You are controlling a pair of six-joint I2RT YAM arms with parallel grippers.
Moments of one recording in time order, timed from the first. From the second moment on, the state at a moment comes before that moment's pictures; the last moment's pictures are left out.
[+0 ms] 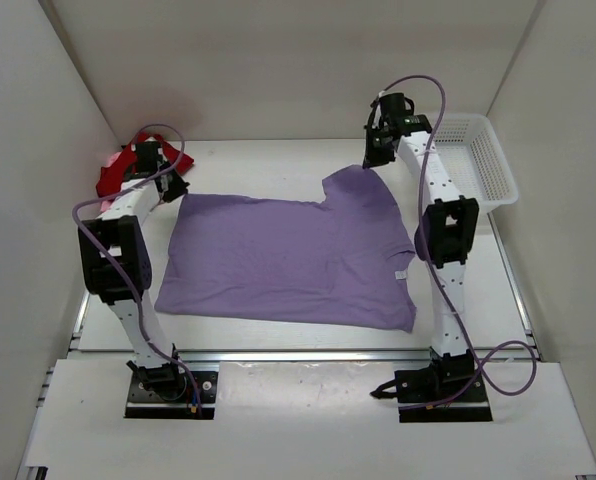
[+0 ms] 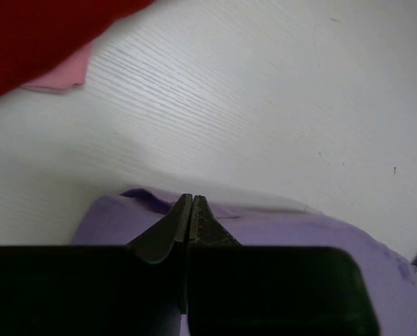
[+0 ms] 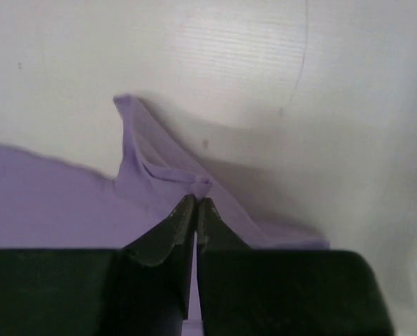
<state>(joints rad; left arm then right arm) 0.09 1.93 1.45 -0.30 0.04 -0.50 0.18 2.44 2.49 -0.96 -0.14 0.17</state>
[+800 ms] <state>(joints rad) 0.15 1.76 1.22 -0.26 0.05 -0.50 0.25 1.34 1.13 -0.60 -0.14 0.20</state>
